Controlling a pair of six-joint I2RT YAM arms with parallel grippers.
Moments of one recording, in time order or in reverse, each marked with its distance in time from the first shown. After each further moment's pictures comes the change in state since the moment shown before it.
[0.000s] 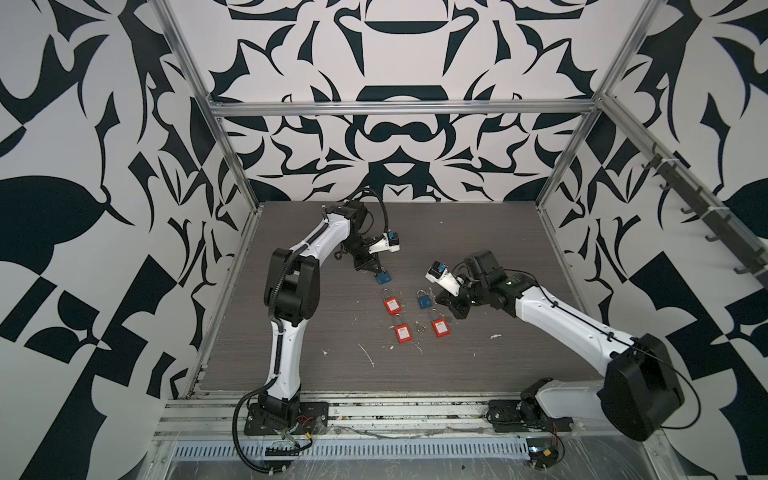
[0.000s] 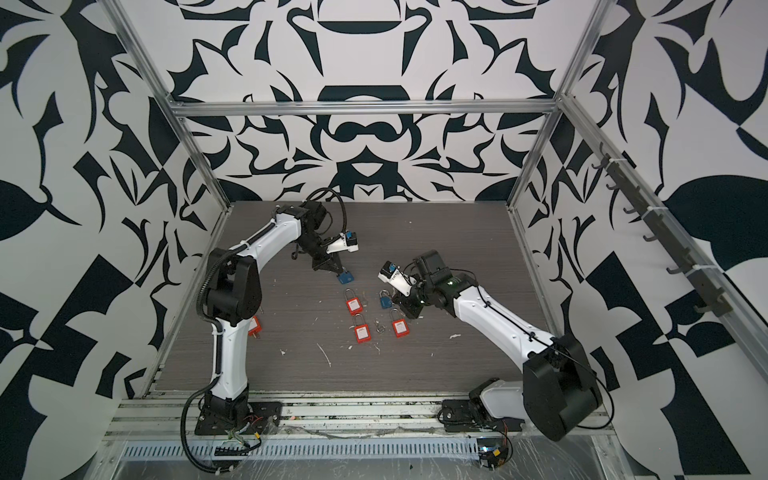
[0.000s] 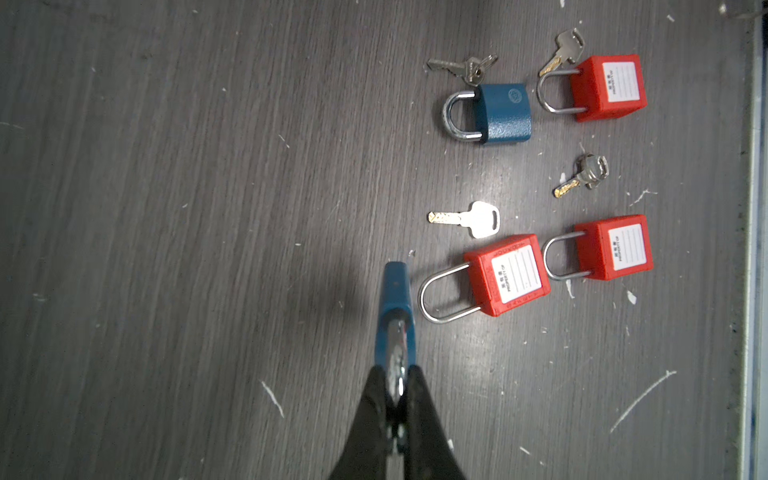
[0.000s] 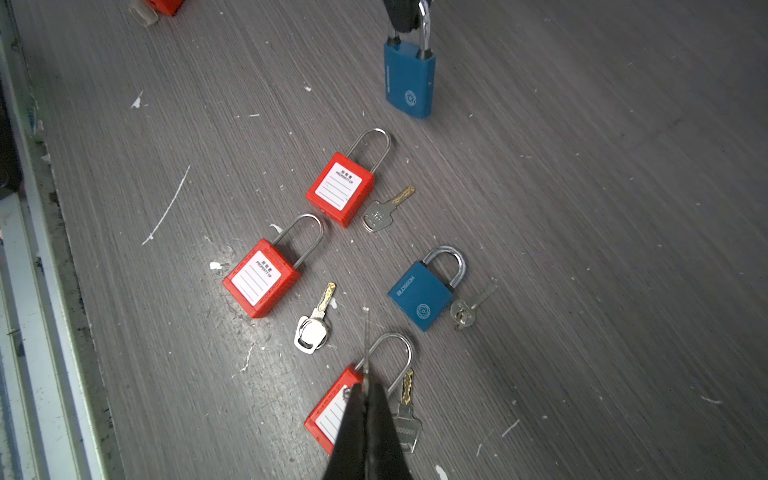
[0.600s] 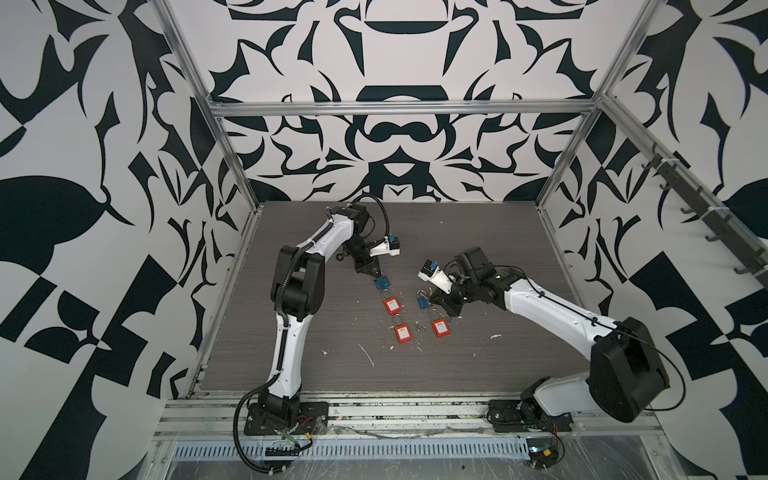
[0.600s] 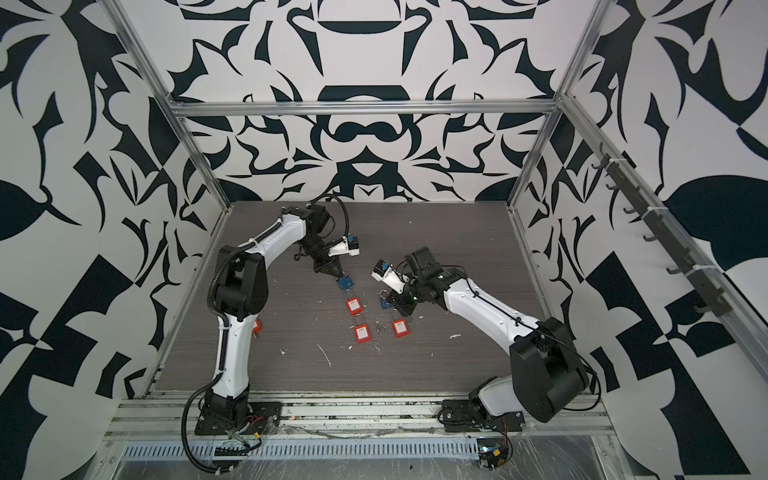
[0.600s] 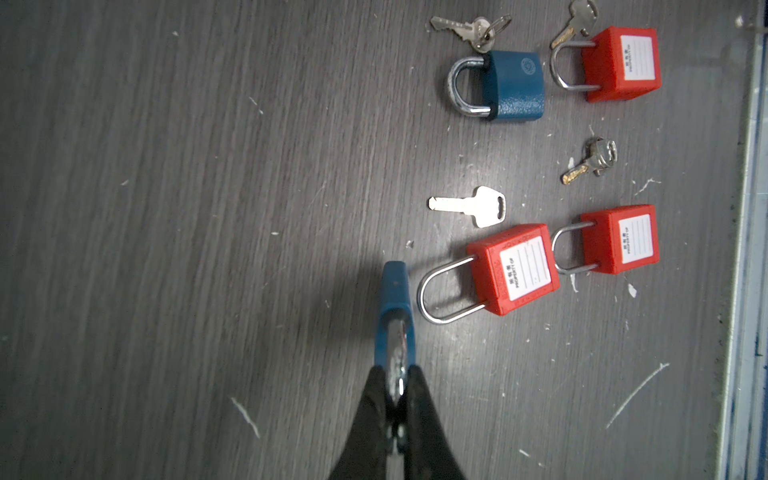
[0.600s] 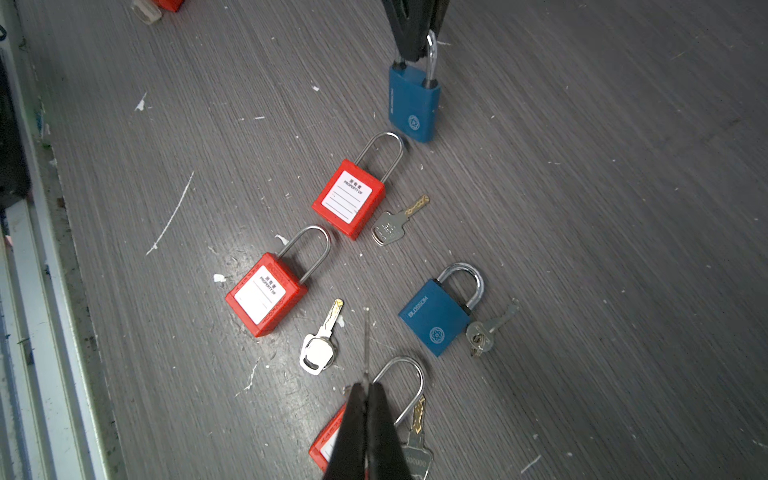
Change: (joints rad) left arm 0.000 0.076 0.054 -0.056 -0.007 -0.002; right arm 0.026 0.085 0.062 -0.001 -0.010 0.013
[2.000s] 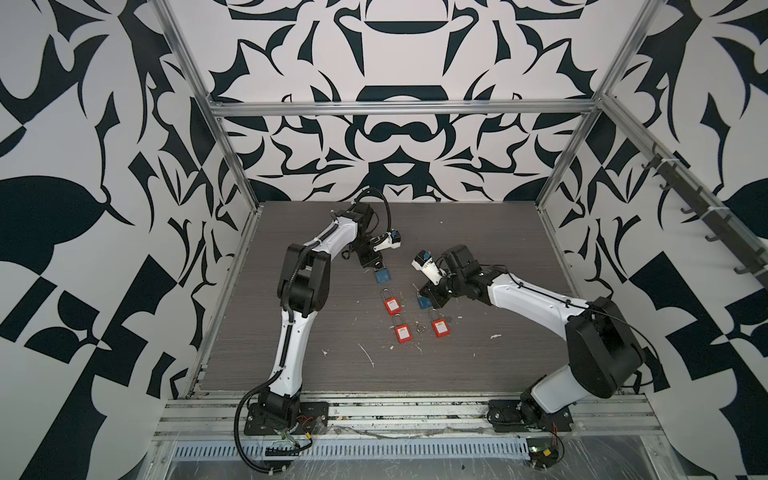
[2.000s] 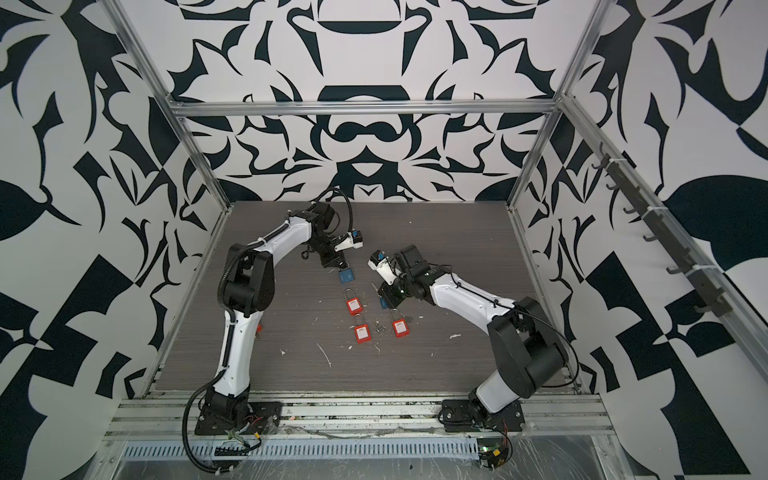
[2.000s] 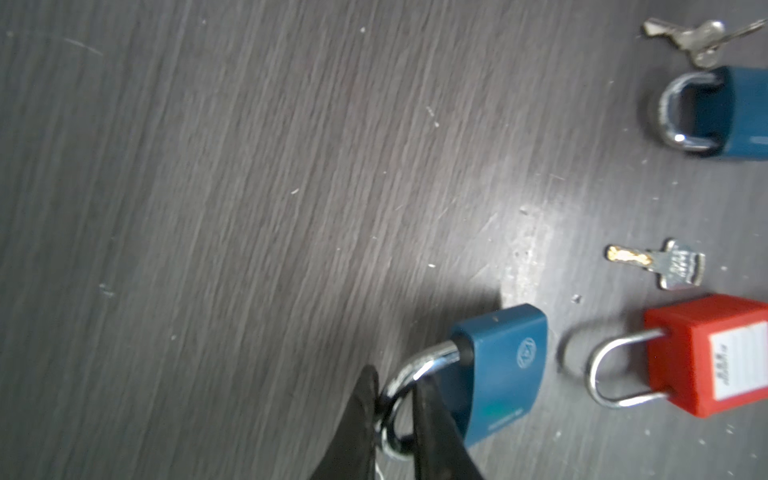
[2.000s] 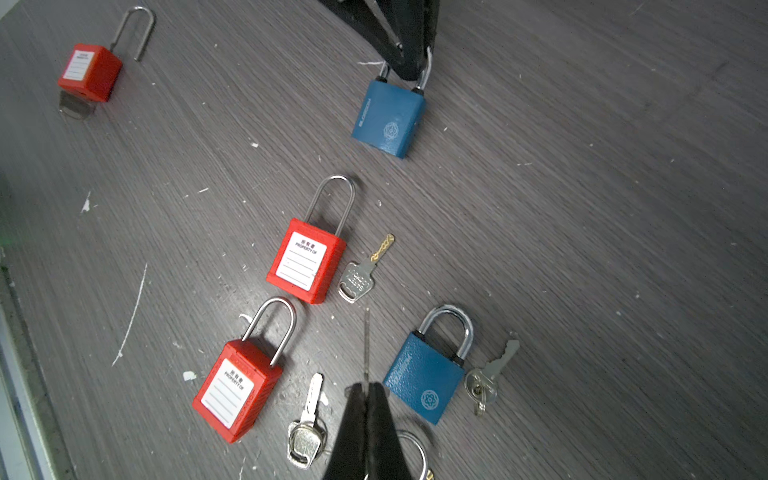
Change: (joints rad) left arm -0.005 0.085 0.029 0.254 -0.136 -0.170; right arm 0.035 0.150 0.036 0.169 0.085 0.280
